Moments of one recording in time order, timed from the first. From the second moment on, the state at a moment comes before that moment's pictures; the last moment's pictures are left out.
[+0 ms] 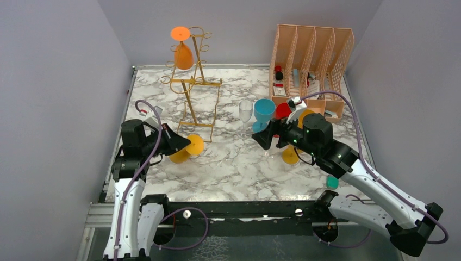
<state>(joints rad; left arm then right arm) 0.07 0.68 0.75 -0.63 0.68 -0.48 0.76 0.87 0.88 -0.31 -0.01 0.46</state>
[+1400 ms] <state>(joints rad) -0.58 0.79 0.67 -0.12 0.65 -0.60 0.76 1.15 0.87 -0.15 -0.68 0.51</state>
